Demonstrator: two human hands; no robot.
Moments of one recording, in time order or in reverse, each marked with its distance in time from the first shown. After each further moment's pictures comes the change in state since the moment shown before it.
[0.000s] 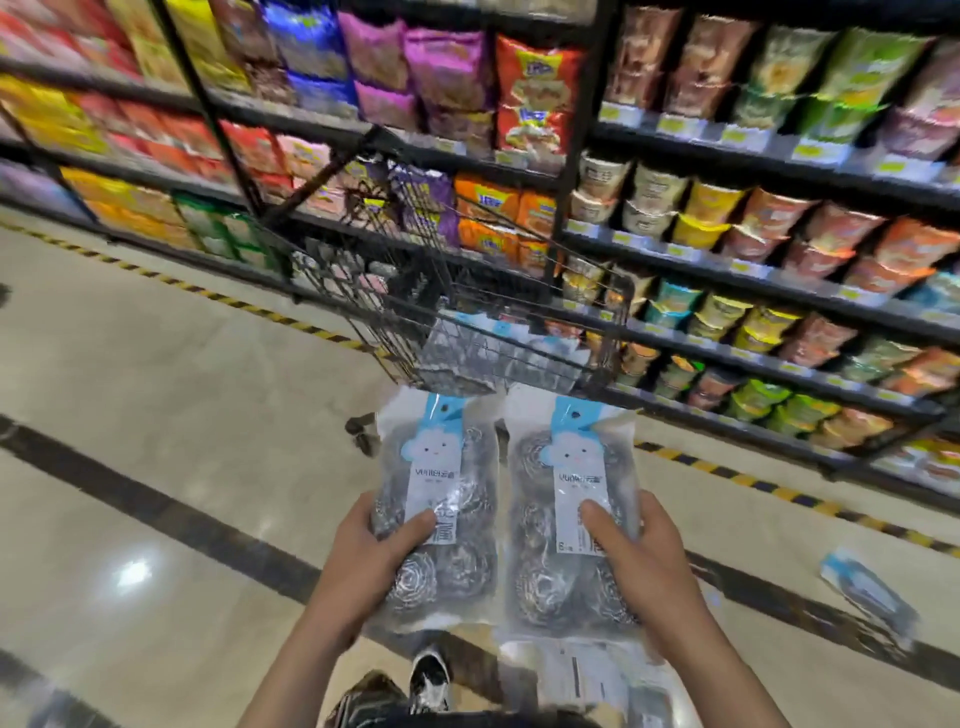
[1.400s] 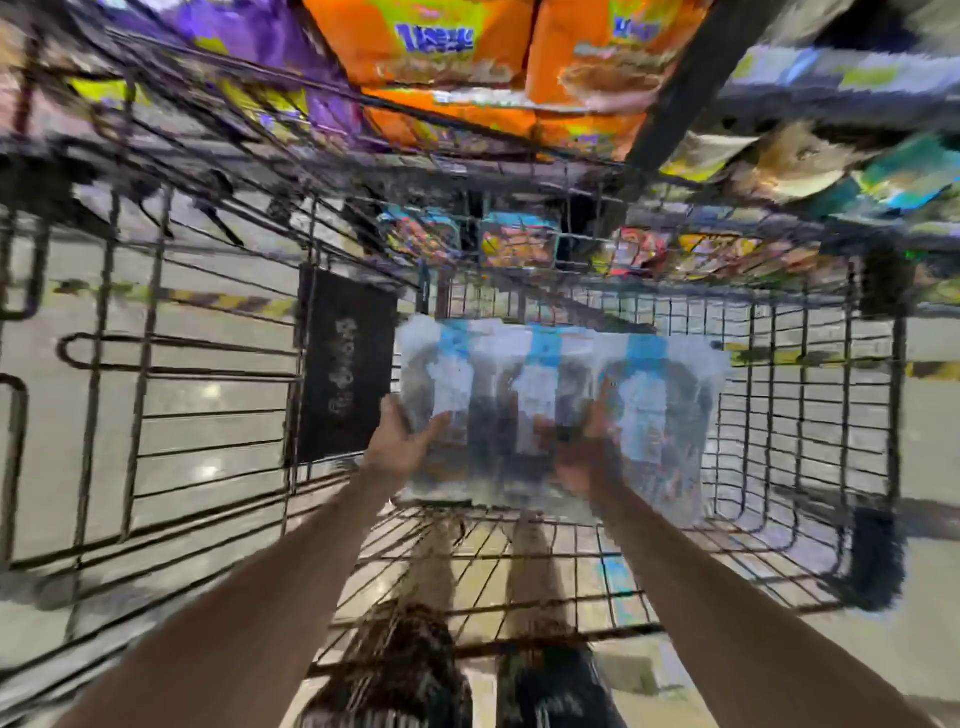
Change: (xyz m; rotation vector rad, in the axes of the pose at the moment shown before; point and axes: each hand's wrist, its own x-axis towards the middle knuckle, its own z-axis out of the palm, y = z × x) left_hand 0.778 0.033 0.073 0.380 -0.201 -0.413; right_hand 0.674 0.047 0.285 -0.165 -0.017 0.330
